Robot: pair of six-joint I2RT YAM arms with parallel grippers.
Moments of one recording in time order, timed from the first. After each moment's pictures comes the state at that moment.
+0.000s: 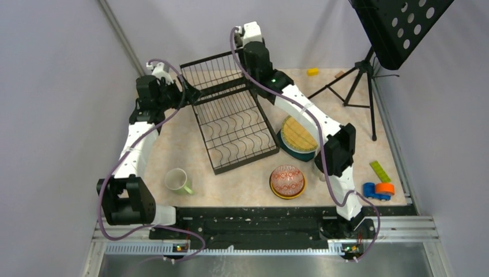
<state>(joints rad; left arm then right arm) 0.05 1.38 1.19 -0.17 0.47 -0.39 0.73 2.14 2.26 -0.27 0.60 -0.07</state>
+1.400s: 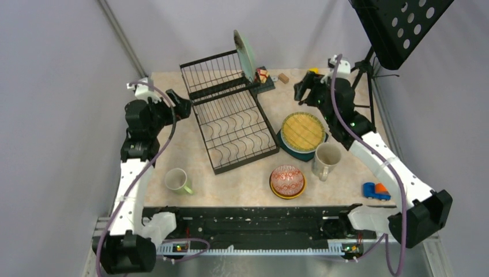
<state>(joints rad) 0.05 1.03 0.99 -0.19 0.24 -0.42 0.50 1.25 1.26 -0.15 0.28 0.37</state>
